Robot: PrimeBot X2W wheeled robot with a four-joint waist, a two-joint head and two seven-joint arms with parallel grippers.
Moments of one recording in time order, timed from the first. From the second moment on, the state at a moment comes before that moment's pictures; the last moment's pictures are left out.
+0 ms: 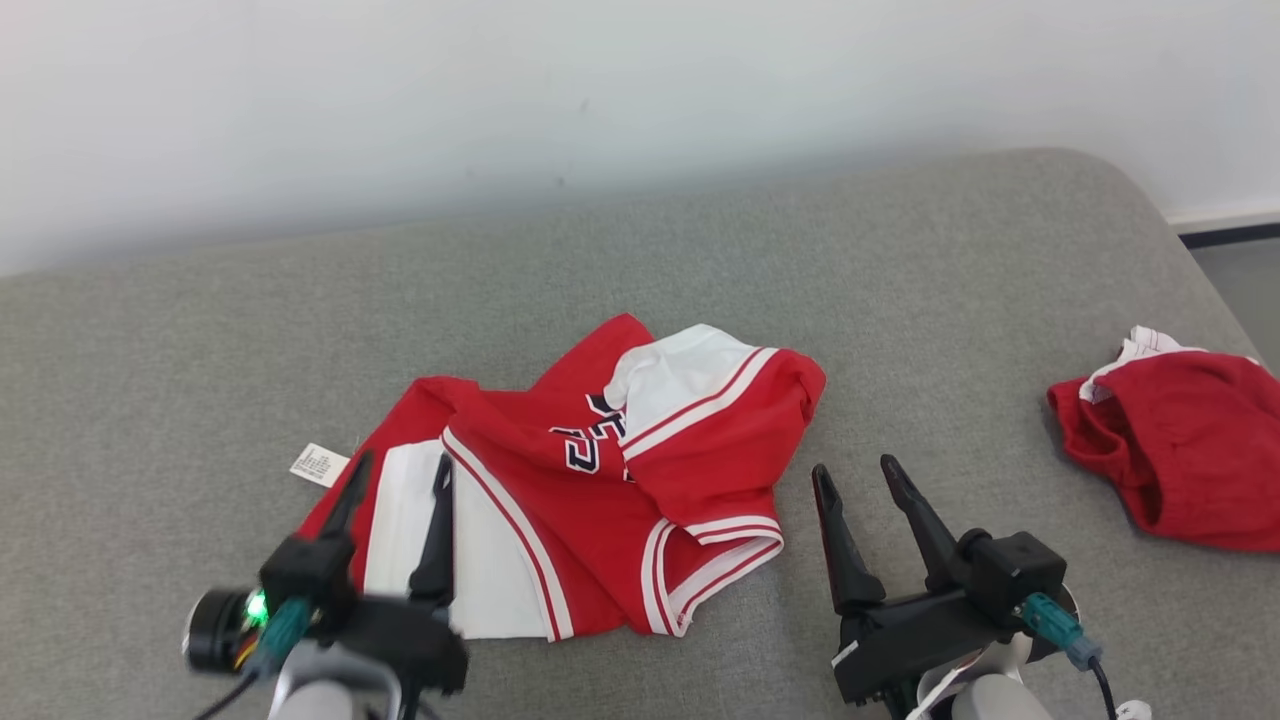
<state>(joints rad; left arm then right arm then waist) -0.32 0.08 -0.17 0.43 -0.21 -0.06 -0.26 -0.22 -0.05 0.16 0.37 0.25 0.13 -0.26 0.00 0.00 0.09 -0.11</state>
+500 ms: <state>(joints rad) -0.04 0.06 0.06 0.29 -0.14 -0.05 -0.26 -0.16 -0.05 0.16 0.37 0.22 0.13 -0.26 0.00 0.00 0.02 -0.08</state>
